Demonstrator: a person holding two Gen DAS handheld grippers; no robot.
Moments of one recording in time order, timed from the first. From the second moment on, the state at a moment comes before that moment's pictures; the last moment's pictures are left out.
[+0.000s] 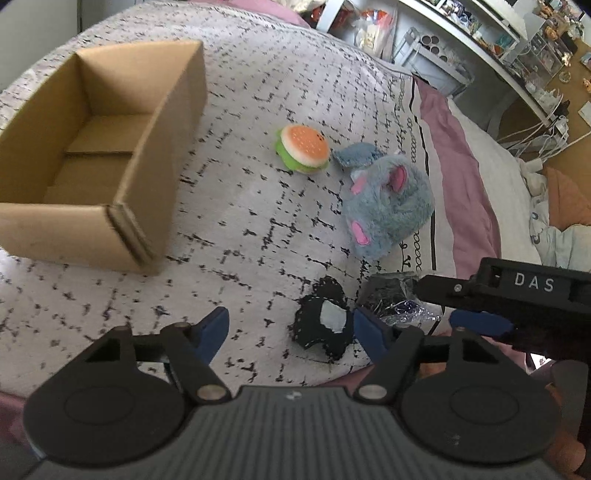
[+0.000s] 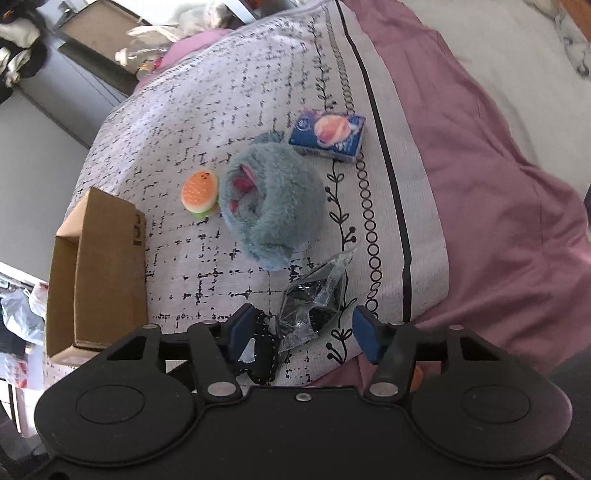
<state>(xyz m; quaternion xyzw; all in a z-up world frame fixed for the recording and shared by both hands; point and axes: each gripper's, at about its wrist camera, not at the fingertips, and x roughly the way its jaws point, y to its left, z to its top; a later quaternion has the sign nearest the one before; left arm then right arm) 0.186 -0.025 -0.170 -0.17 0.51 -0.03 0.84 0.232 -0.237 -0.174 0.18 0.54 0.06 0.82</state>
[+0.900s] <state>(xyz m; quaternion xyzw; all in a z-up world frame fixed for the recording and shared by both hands) 0.211 -0.045 -0.203 -0.20 0.52 -0.04 0.83 0.258 -0.235 -0.206 0.24 0.56 0.08 0.79</state>
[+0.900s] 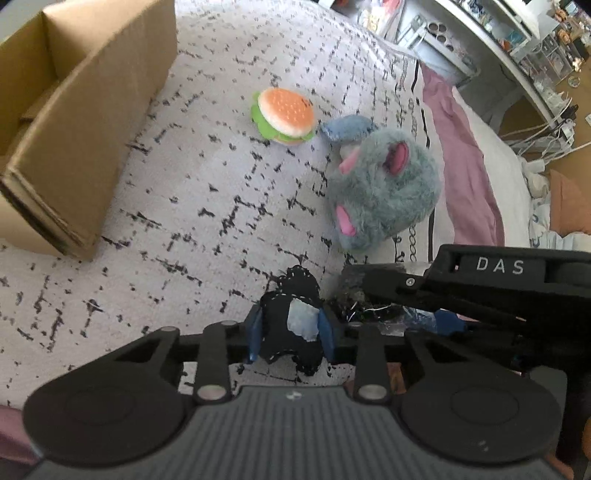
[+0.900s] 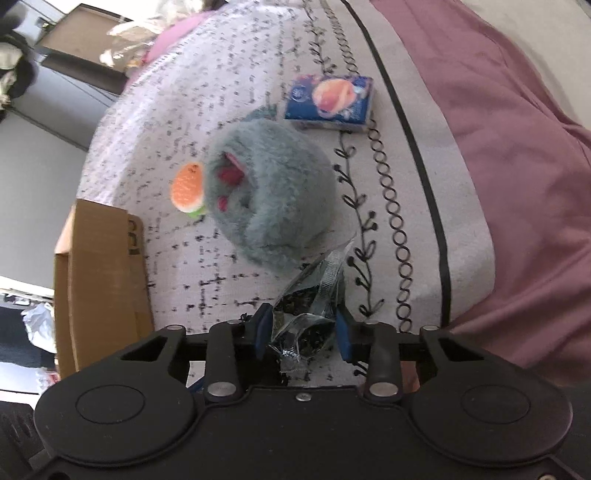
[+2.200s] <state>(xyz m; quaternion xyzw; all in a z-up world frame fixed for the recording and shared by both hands) 0.168 0.026 -0.097 -0.21 0.40 -0.01 0.89 0.222 -0.189 -0.106 0.16 0.44 0.10 0.88</state>
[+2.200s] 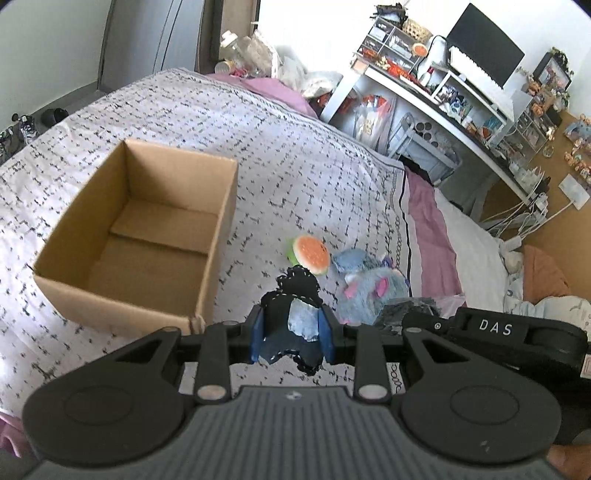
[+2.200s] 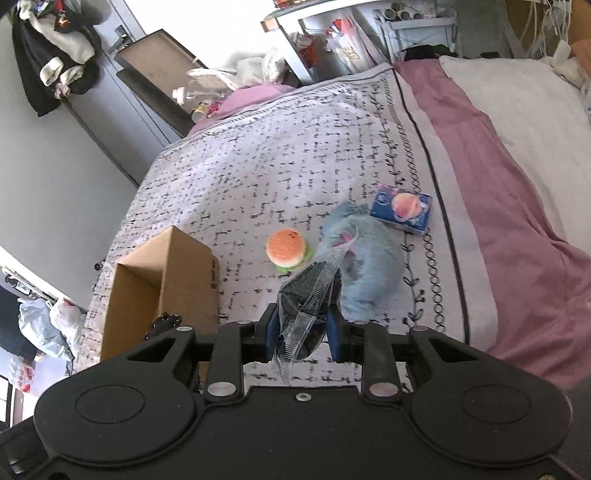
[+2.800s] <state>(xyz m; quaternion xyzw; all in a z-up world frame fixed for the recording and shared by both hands) 0.168 0.085 -0.087 -0.22 0.37 0.01 0.90 0.228 -0.125 -0.083 0.15 0.42 0.13 0.89</state>
